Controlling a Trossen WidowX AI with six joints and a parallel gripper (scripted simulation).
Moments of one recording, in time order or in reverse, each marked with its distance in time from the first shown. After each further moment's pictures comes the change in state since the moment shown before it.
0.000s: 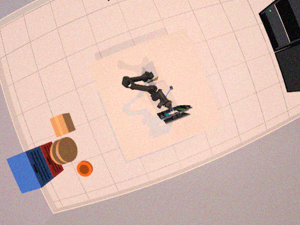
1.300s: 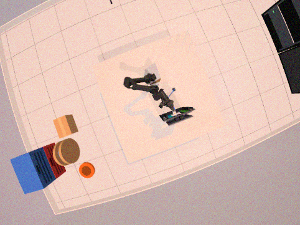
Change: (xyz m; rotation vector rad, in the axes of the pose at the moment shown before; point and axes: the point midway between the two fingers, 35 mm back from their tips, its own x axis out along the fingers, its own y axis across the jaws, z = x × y) arm -0.019 -0.004 -0.004 -0.003 -0.001 -0.011
